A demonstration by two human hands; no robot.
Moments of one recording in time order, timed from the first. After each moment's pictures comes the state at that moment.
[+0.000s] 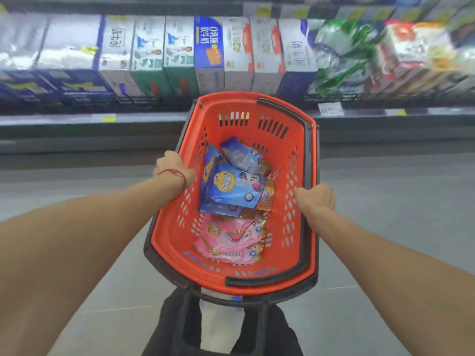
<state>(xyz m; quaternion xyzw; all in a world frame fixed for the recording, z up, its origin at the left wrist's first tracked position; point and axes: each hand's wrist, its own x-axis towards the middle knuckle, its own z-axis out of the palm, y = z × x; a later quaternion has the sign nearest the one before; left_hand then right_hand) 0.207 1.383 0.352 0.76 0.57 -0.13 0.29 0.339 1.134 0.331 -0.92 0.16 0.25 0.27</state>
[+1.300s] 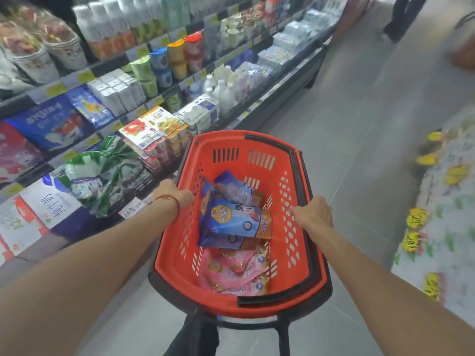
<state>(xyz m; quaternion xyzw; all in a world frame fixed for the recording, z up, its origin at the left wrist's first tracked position) 0.618 0.932 0.517 0.91 0.21 -0.17 0.32 0.533 0.640 0.490 -0.84 0.43 0.07 0.33</state>
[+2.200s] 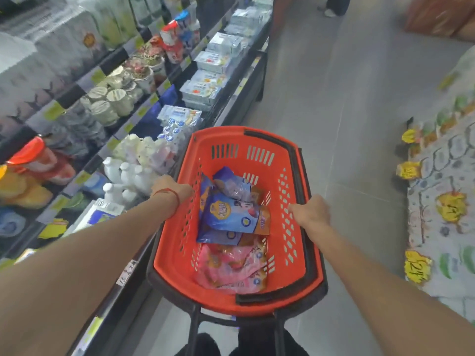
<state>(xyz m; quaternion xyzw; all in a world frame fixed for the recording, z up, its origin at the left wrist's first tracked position) 1.167 0.499 0.516 0.93 0.10 -0.22 0.27 1.005 0.243 0.458 -0.75 0.52 0.04 0.40</state>
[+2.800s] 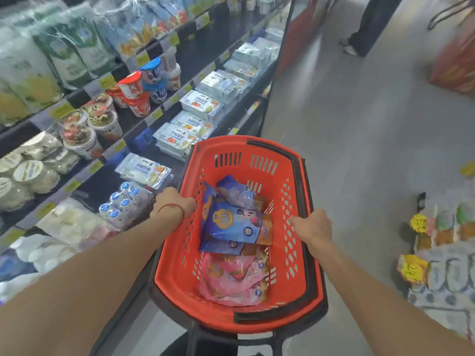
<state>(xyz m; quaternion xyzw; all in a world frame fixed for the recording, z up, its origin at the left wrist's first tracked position) 1.482 0.190 0.485 0.92 0.17 -0.22 0.26 1.348 -0.084 0.461 -0.79 0.49 0.04 0.37</state>
